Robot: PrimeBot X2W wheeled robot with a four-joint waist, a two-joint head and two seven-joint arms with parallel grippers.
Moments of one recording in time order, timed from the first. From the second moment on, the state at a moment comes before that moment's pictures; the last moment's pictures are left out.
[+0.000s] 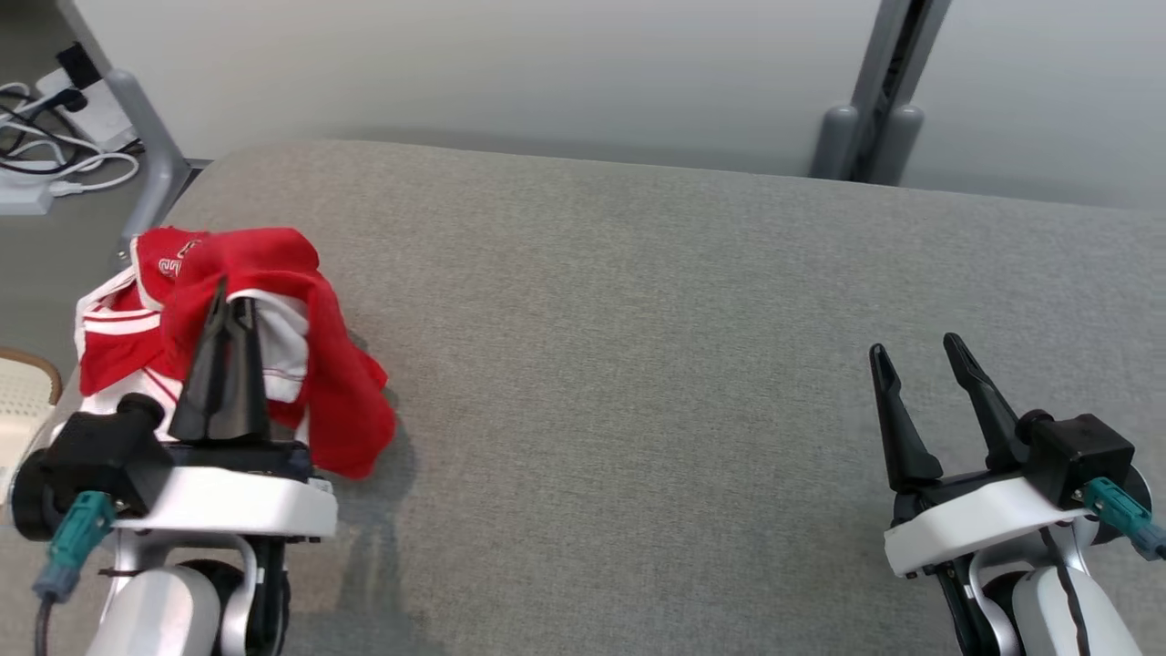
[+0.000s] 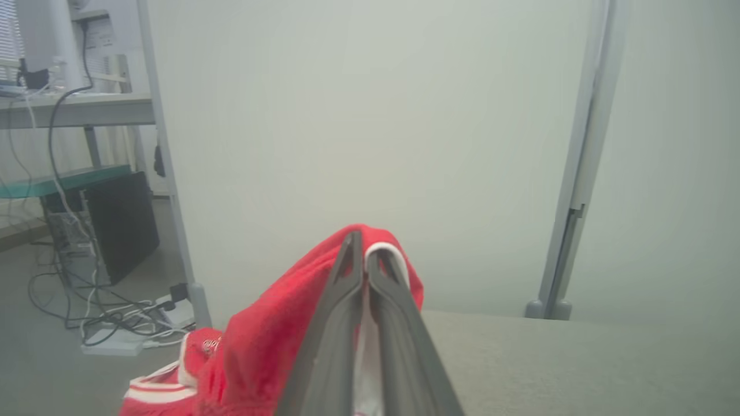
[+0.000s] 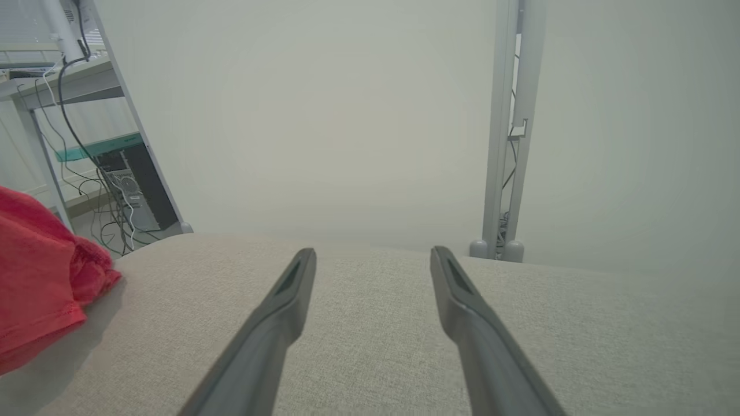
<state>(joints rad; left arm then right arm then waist) -0.15 0.29 -0.18 -0.12 -0.39 0.23 -0.11 -0.16 -0.06 0.08 0.12 0.19 0.13 -0.12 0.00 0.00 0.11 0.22</state>
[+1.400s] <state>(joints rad) -0.44 0.08 -0.63 0.30 -0.37 -0.02 -0.05 -0.26 -0.05 0.11 0.24 0.30 0.13 -0.25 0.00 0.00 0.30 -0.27</state>
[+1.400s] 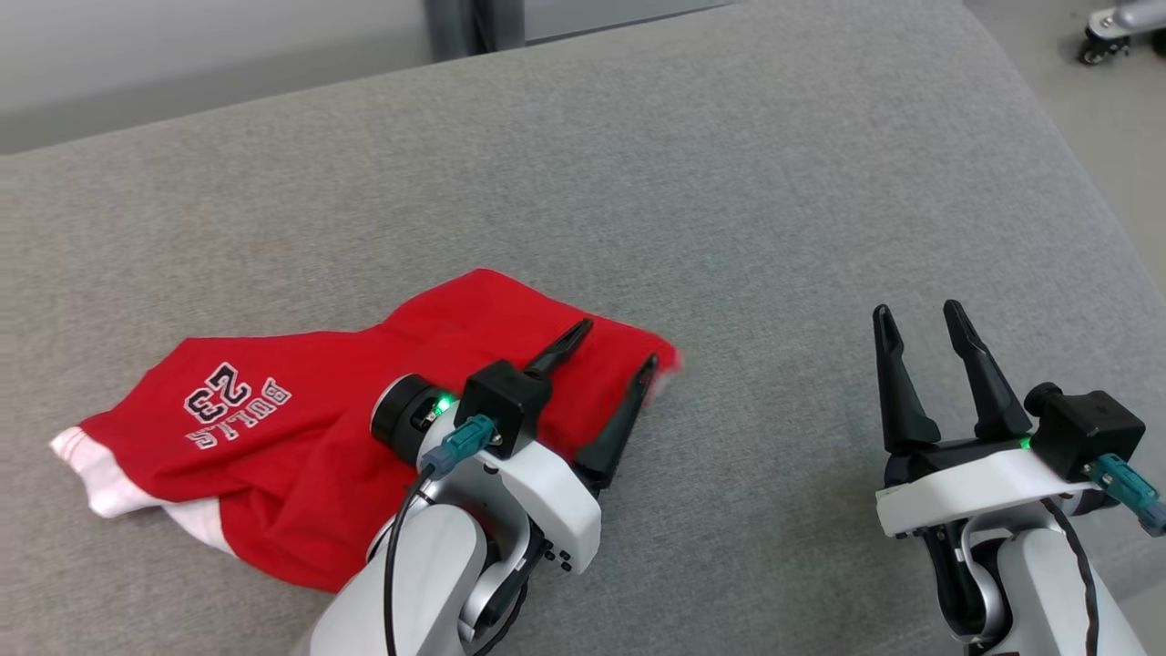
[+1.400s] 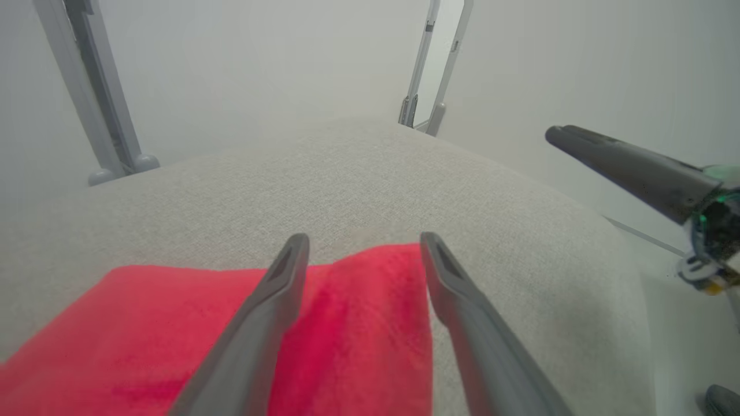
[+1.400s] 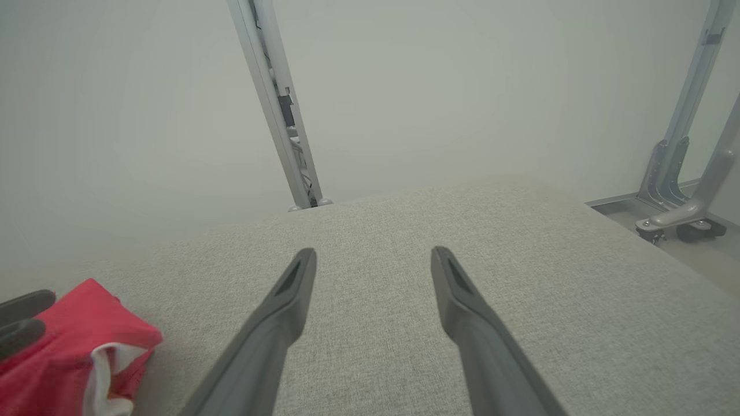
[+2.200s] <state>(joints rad) -0.24 0.27 -0.31 0.10 -0.48 0.18 -0.20 -0.21 -0.05 0.04 0.19 0.21 0.13 -0.19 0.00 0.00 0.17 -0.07</state>
